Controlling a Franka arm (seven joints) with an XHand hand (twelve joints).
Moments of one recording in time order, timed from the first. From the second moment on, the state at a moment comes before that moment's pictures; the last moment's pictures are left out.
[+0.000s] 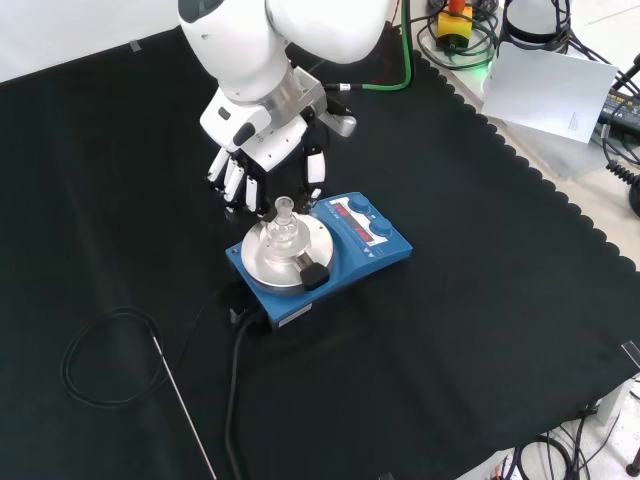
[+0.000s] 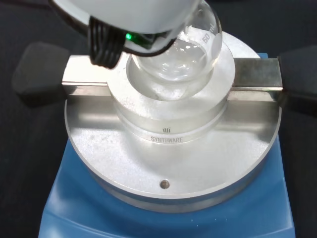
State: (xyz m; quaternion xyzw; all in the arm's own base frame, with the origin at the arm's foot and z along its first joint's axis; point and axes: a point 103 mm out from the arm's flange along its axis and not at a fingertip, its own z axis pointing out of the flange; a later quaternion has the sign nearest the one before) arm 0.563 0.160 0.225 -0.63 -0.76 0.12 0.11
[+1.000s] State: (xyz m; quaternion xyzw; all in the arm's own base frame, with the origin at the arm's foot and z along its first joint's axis) arm 0.561 0.155 0.221 -0.64 -0.75 0.14 0.13
